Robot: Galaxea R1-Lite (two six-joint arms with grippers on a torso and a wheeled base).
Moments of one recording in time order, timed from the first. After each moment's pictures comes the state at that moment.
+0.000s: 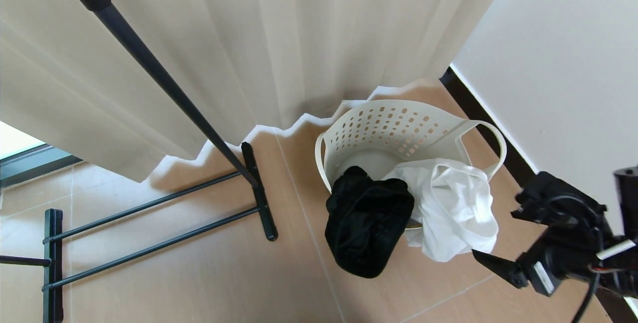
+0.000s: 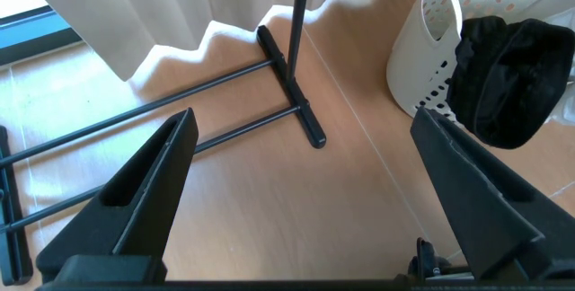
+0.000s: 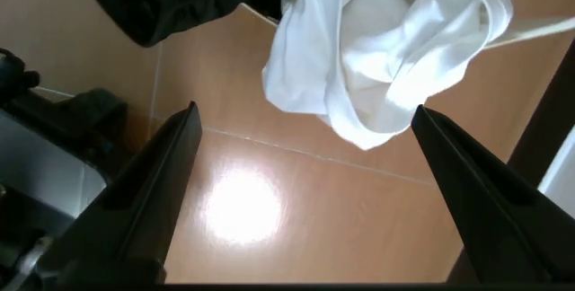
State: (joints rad) left arm 0.00 0.00 0.00 -0.05 -0.08 0.01; right arm 0.33 1.36 -0.54 -0.16 -0.06 -0.33
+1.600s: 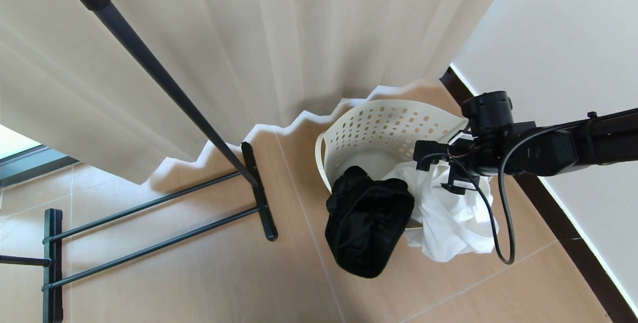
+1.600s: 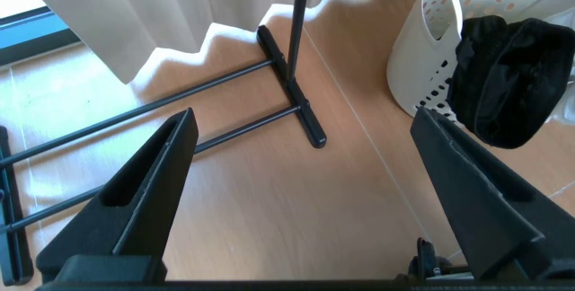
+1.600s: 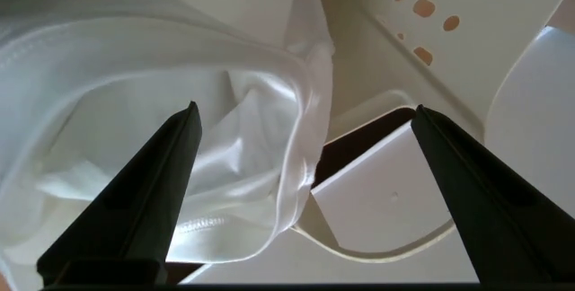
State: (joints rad) left arm 0.00 0.00 0.00 -0.05 -0.08 0.01; right arm 0.24 2.02 -1.34 0.02 -0.30 -1.14
